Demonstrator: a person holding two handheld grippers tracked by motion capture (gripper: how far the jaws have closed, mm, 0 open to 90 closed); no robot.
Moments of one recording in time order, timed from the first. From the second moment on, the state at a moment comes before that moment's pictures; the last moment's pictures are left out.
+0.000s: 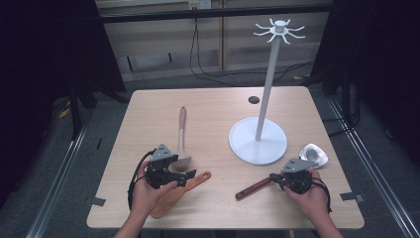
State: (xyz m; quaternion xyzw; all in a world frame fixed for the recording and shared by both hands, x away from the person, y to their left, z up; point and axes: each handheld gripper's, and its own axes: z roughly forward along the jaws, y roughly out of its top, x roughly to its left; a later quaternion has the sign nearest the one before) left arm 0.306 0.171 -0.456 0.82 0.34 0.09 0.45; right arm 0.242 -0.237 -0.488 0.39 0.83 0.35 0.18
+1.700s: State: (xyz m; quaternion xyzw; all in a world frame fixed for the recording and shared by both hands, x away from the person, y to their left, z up) left arm 0.309 0.177 -0.456 0.81 0.35 0.09 0.47; right arm 0.293 -0.290 -0.503 0.50 0.78 0.30 0.24
